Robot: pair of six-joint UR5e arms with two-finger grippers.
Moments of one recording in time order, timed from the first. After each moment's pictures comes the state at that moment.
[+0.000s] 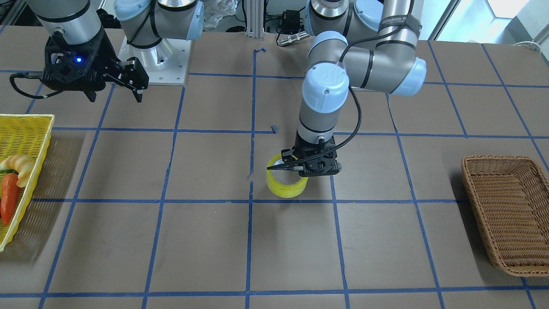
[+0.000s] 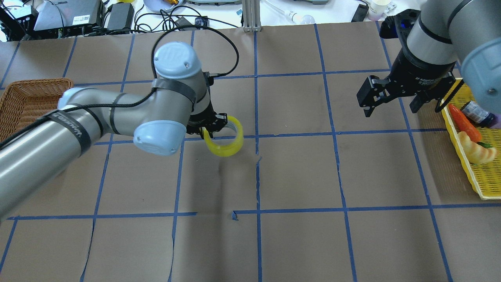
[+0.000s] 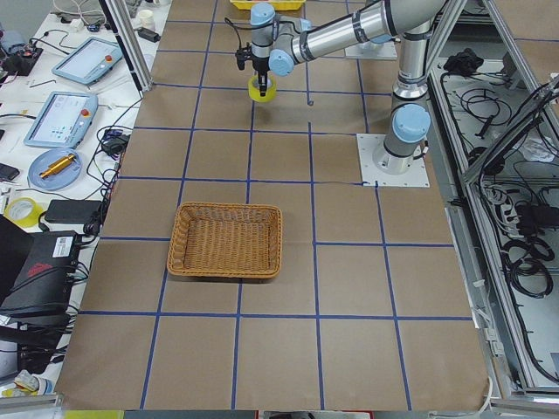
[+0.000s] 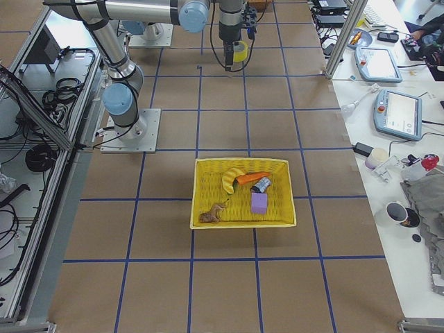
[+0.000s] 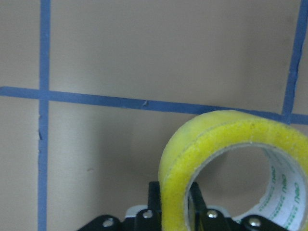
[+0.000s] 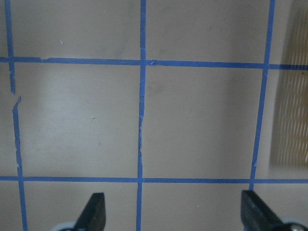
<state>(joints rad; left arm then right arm) -1.73 -1.79 -1.81 -1.09 1.60 -0.22 1.51 -1.67 1.71 -1.59 -1.60 -0.10</state>
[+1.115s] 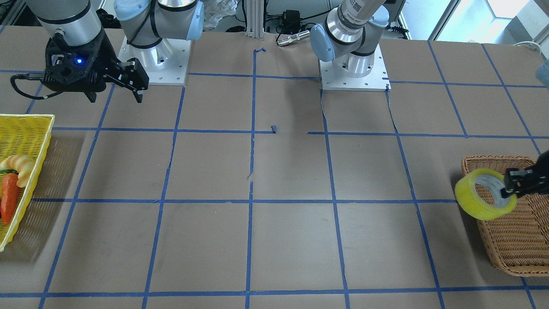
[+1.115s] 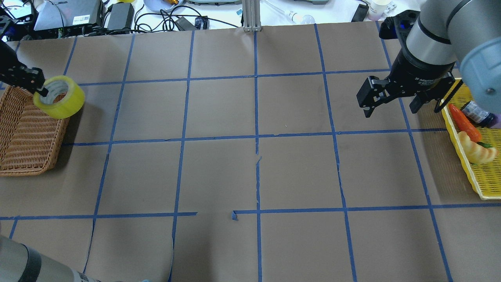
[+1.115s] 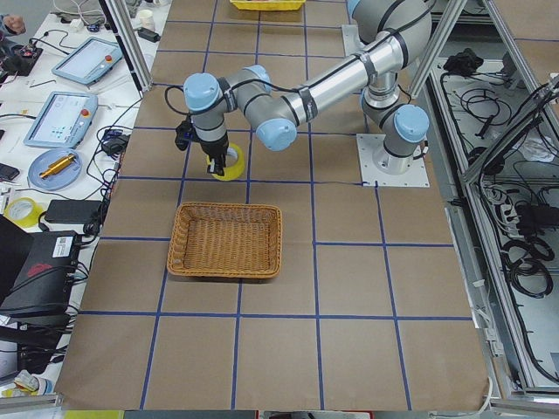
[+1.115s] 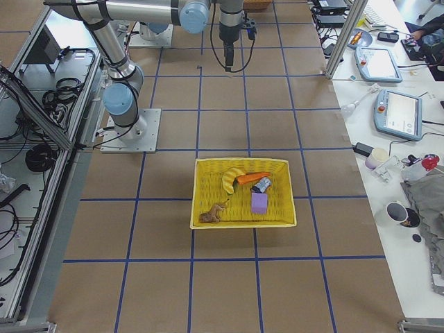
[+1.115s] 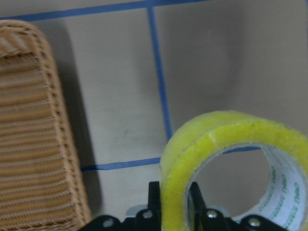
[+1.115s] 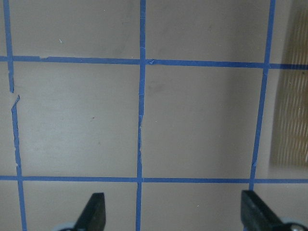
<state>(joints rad) -0.99 -1.97 -1.39 -1.33 1.58 0.72 1.51 -1.67 1.71 -1.59 -1.60 -0.10</state>
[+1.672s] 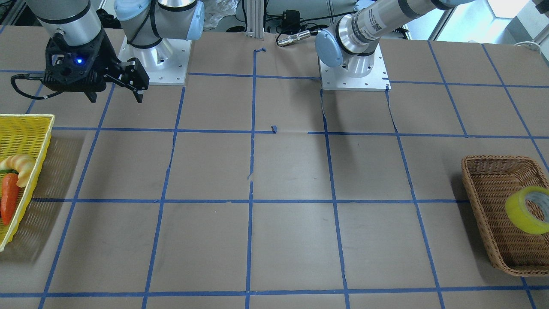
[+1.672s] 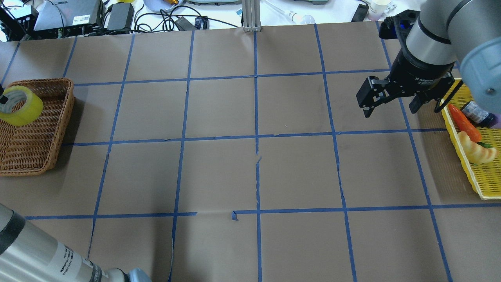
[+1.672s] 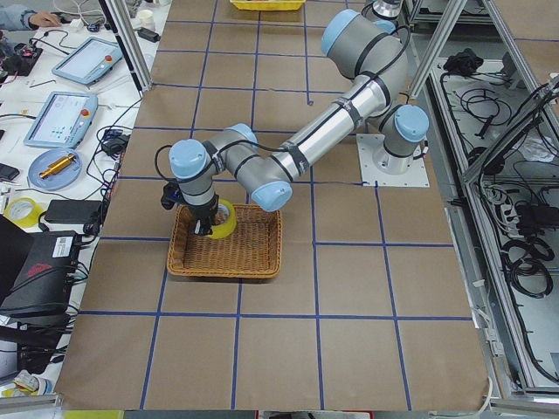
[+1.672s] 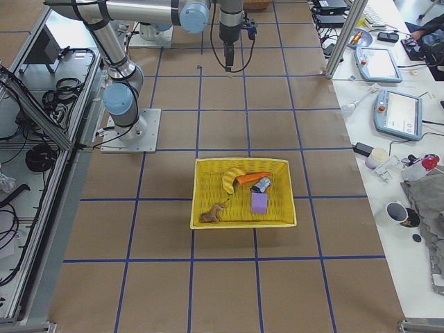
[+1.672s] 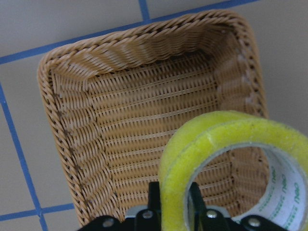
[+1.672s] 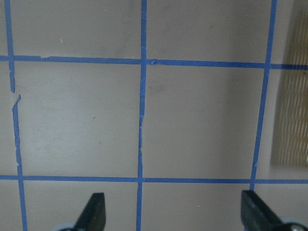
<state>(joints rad) -0.86 -2.19 -1.23 -1.25 1.60 0.96 1.51 -1.67 1.71 -1.59 -1.60 -0.10</state>
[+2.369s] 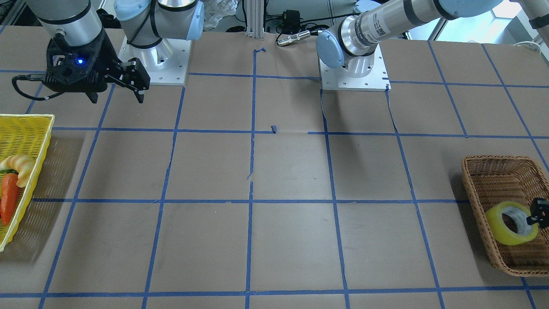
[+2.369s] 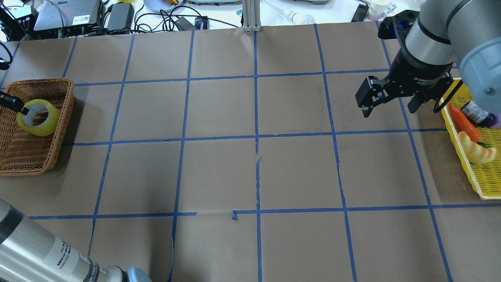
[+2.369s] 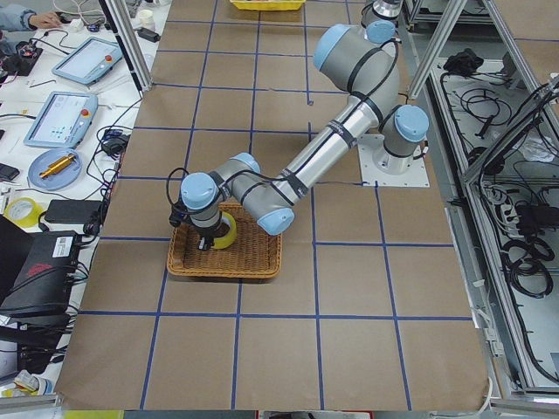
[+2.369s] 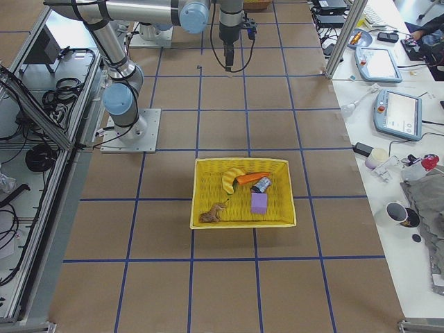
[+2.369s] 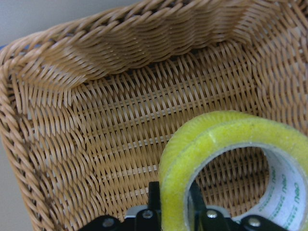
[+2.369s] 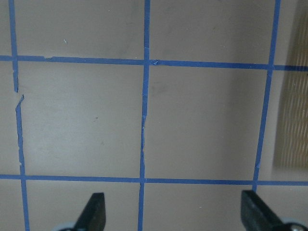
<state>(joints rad) -0.84 -2.23 -1.33 -1.11 1.52 1.00 1.51 -1.67 1.71 -1.59 -1.59 -0.11</state>
